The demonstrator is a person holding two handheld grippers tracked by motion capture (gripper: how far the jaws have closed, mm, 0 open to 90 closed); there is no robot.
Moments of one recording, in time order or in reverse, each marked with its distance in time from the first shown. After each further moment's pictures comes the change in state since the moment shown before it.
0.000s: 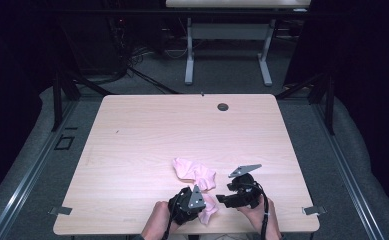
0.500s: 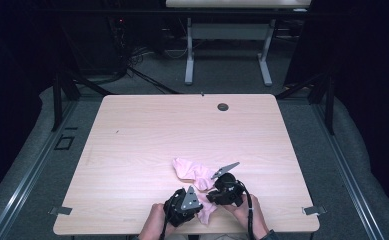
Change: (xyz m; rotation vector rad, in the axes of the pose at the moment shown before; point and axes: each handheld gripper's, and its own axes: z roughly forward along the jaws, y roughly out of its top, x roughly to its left) left arm 0.002 -0.014 -0.007 -0.062 -0.014 -0.038; right arm 0.014 0.017 0.042 0.109 0.085 -0.054
